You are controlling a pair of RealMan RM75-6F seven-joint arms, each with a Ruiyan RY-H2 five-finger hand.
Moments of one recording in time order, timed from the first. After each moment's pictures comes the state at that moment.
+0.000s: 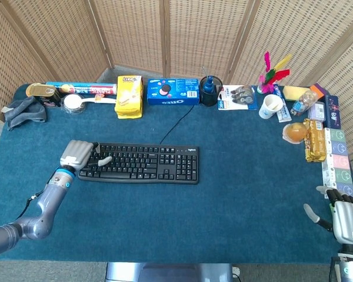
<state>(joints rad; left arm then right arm) -0.72 -1.43 -0.14 -1.34 0.96 0.87 0.39 0.01 -1.26 0.10 -1.49 -1.42 1.54 -0.02</state>
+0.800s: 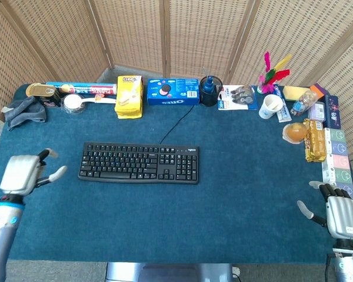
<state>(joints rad) -0.36 -1.10 -0.06 -1.80 1.22 1.38 0.24 0.04 -1.27 0.11 -1.50 -1.46 1.53 -0.02</state>
